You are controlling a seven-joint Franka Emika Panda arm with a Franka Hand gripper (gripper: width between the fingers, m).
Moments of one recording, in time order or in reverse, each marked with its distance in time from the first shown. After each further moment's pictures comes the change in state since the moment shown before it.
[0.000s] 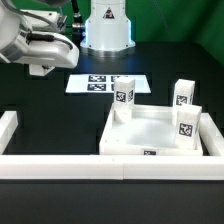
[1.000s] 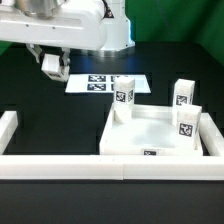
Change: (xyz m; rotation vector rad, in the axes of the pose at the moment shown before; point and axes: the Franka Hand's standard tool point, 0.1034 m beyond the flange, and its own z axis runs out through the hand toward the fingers) arm 0.011 -0.058 -0.057 -0.037 0.662 0.000
